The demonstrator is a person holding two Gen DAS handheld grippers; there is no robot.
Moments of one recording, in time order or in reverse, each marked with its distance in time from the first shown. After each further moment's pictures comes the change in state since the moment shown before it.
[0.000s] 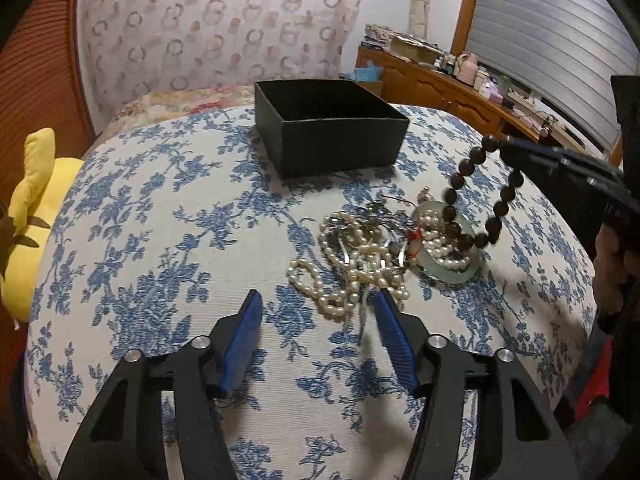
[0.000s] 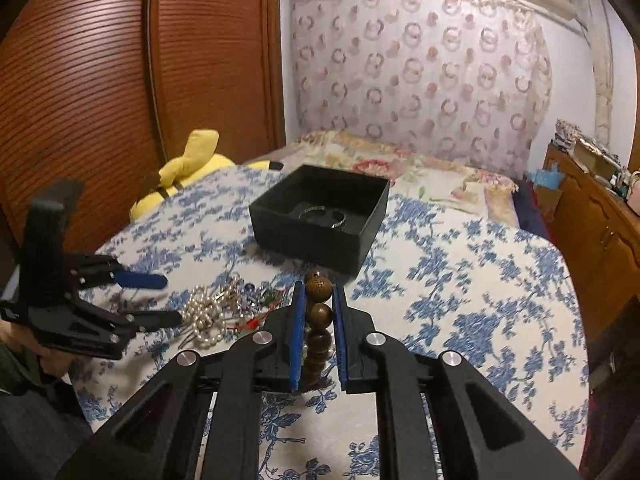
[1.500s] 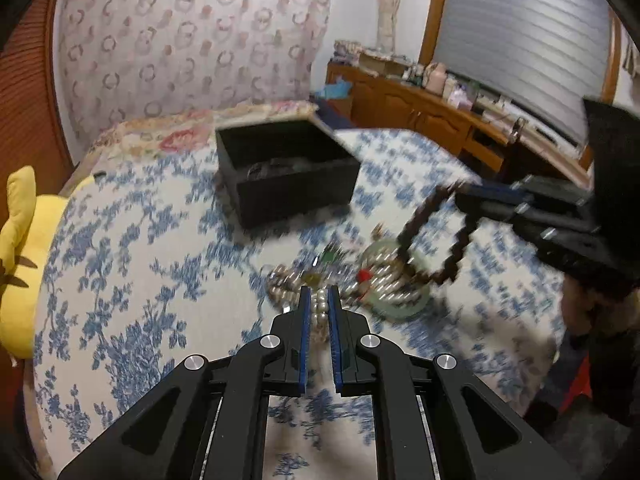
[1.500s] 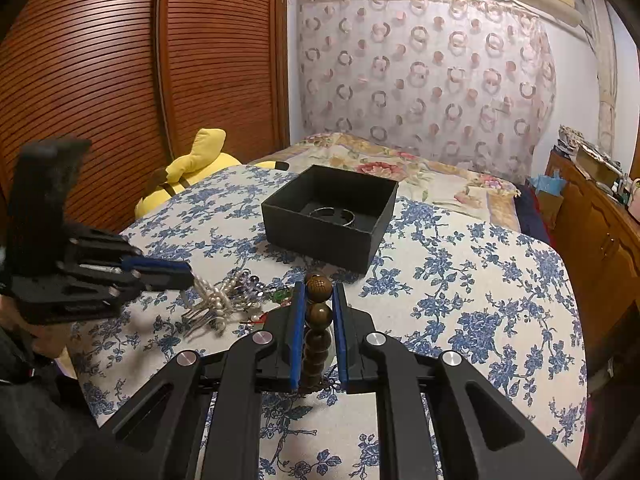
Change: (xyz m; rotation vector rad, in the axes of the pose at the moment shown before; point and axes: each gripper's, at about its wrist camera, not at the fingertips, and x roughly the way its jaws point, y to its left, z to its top) left arm -0.028 -0.022 0.026 0.067 -0.082 -0.077; right arm -0.005 0.011 -0.002 -0.023 -0.001 0.004
